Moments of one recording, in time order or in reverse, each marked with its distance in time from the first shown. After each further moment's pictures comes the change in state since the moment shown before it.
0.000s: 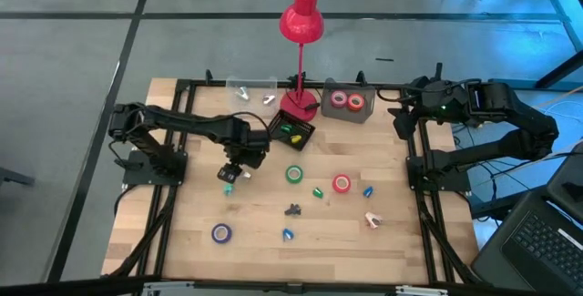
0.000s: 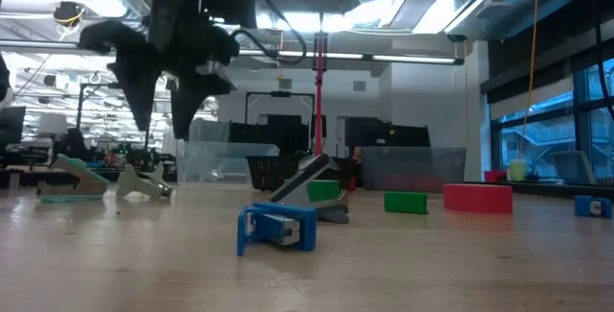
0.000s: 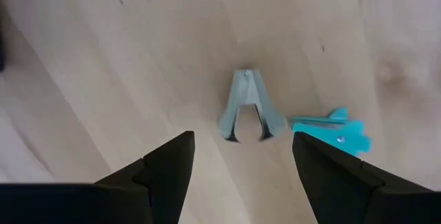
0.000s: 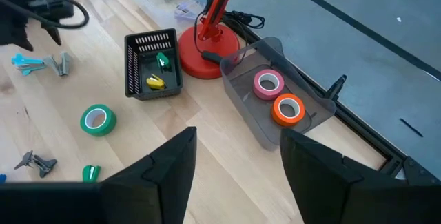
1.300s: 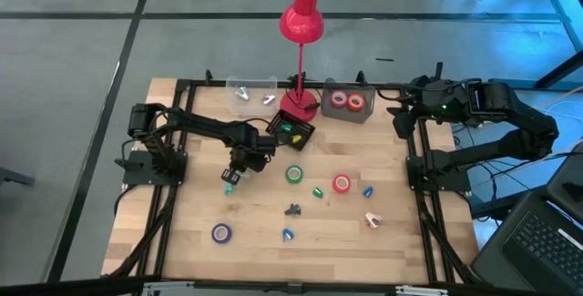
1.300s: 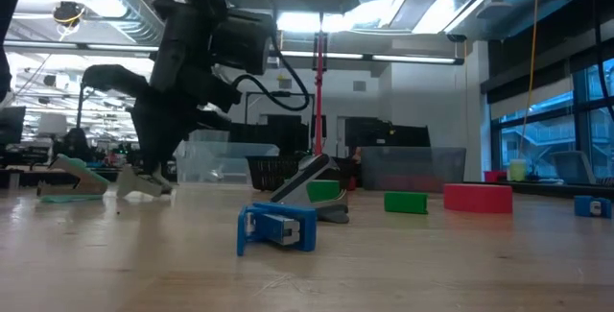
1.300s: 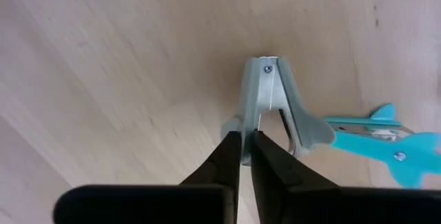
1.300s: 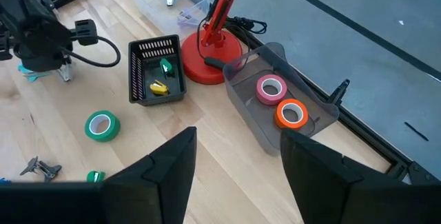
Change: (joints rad) left arm 0.023 0.162 -0.025 0.041 -0.015 0.025; right arm 0.000 0.000 0.000 0.023 0.000 -0.001
